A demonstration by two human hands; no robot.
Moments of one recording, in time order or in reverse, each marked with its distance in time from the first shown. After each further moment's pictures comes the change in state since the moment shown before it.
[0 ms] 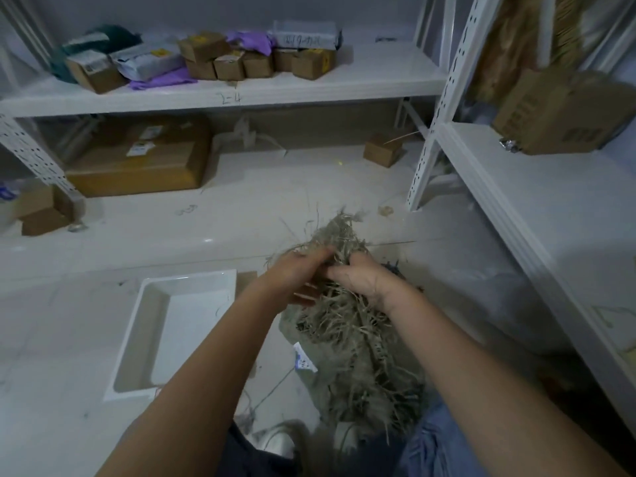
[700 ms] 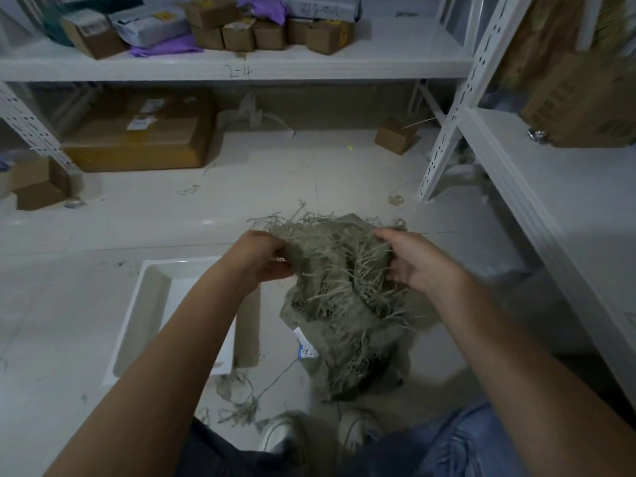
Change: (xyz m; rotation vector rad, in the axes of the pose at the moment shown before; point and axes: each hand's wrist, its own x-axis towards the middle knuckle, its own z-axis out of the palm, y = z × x) left_hand 0.009 -0.013 -0.057 -0.373 0.224 -0.003; right_hand 0.019 0.000 -0.025 0.473 0.158 0.182
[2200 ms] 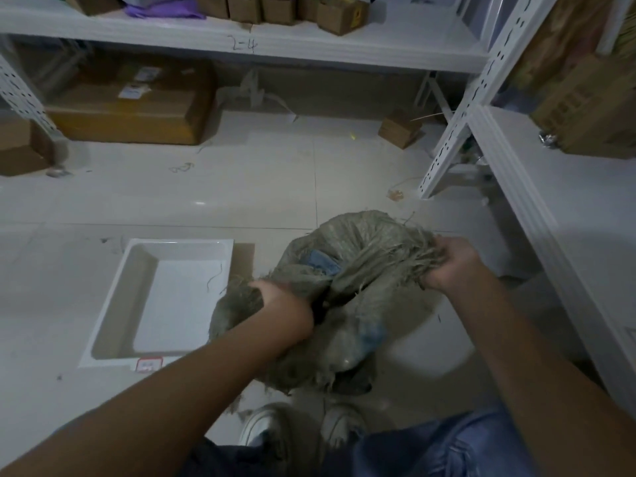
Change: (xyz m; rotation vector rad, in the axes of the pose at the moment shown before) left_hand -0.014 -0.061 0.051 2.039 -0.246 0.079; right_hand -0.005 -0.007 -0.034 0.636 0.060 0.154
